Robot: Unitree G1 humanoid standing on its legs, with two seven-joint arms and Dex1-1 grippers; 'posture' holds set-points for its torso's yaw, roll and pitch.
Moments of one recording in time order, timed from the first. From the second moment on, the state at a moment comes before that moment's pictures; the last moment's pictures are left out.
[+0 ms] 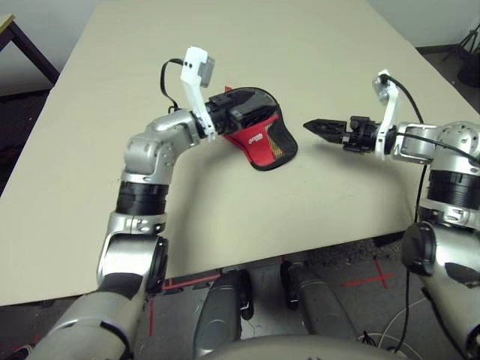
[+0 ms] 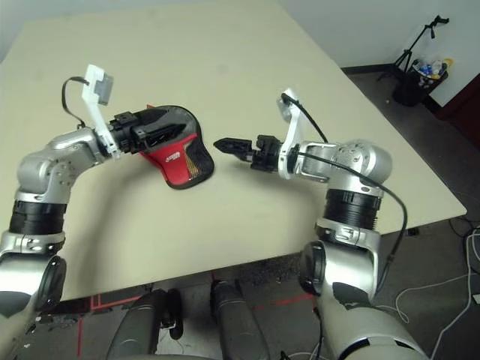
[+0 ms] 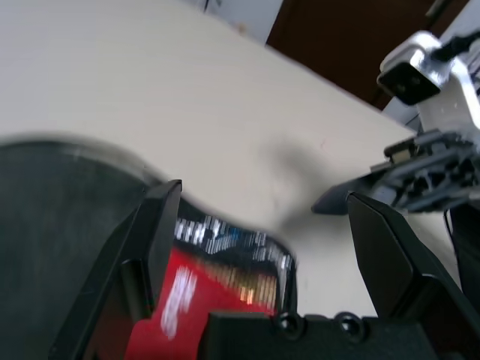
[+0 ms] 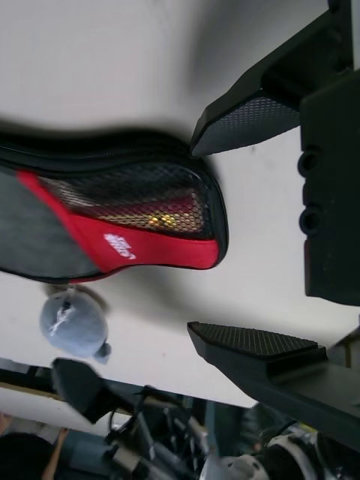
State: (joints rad) left arm -0.67 0.43 0.07 0.05 -0.52 0.74 -0.74; right arm -0.86 -0.30 -0.42 0.25 0.63 1.55 0.51
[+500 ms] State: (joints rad) left arm -0.63 0.45 0.12 -0.03 -0.55 0.76 -0.66; right arm -0.84 -0.24 -0.32 0.37 0.58 1.41 0.46
